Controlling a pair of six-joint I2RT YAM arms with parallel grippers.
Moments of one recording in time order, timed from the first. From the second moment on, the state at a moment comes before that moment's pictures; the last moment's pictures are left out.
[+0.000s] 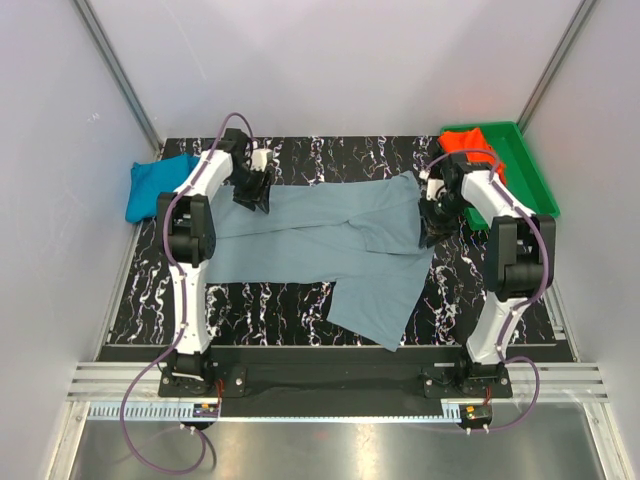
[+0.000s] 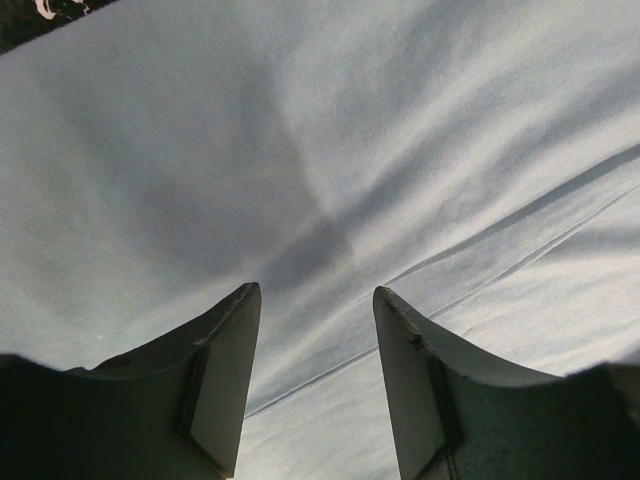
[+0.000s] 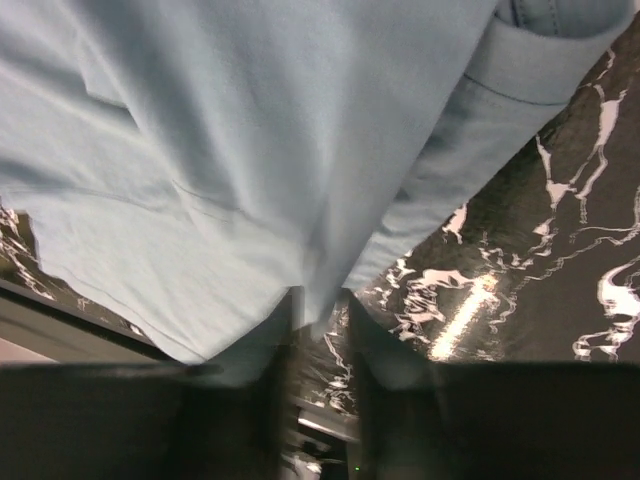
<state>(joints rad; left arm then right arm) -0.11 2.35 2.05 -1.00 0.34 0.16 0.05 1.90 1.48 -1.04 -0.31 -0.10</state>
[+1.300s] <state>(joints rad) -0.44 2.27 1.98 -0.89 0.88 -0.04 0.05 2.46 2.24 -0.97 -0.39 -0.12</state>
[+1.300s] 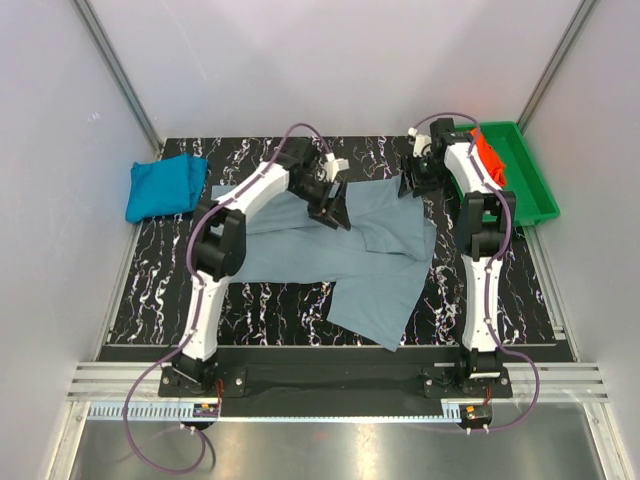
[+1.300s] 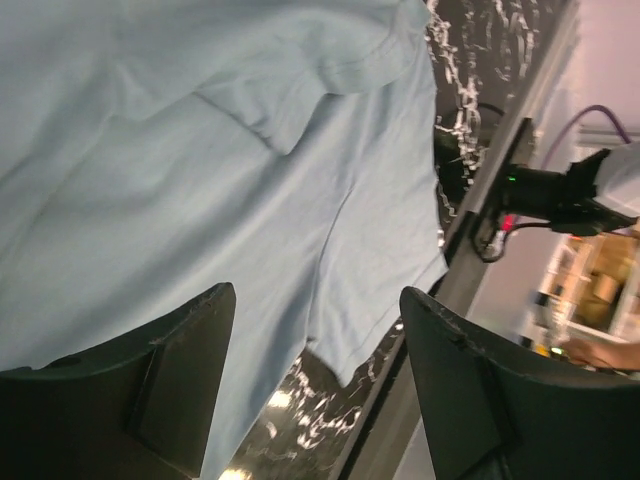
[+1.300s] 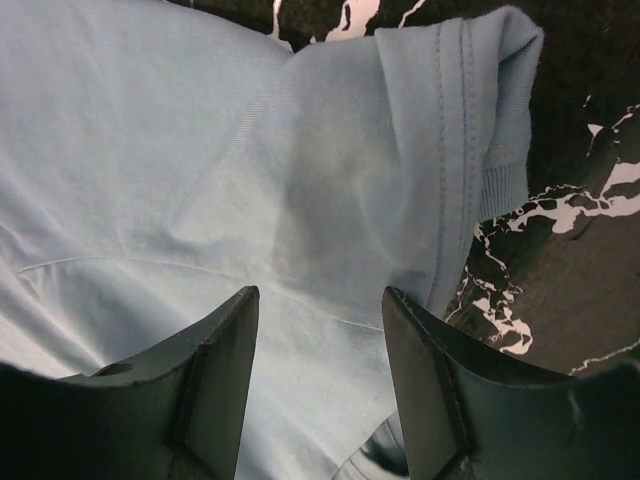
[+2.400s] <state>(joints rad) -0.57 2.57 2.09 -0.73 1.08 -0.21 0.05 2.49 2.23 -0.96 -0.38 -0.13</state>
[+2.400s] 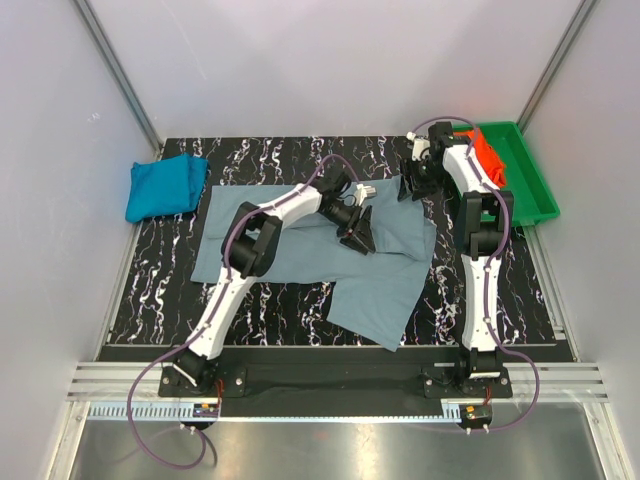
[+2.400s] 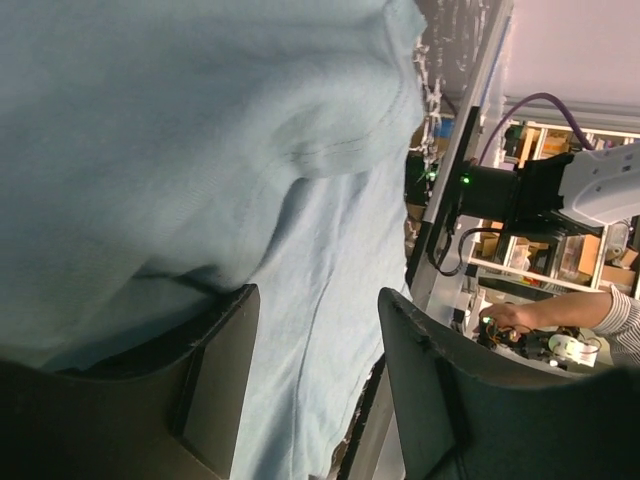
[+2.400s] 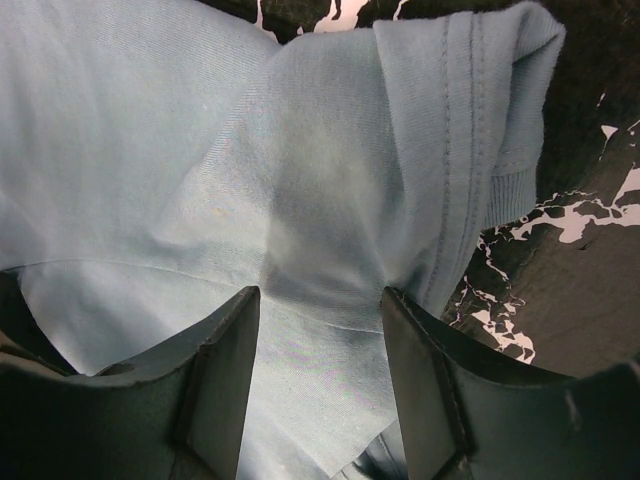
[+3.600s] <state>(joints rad) -0.62 2.50 2.08 -0.79 0.91 -0.15 0.06 2.49 2.21 -0.96 -0.38 -0.13</state>
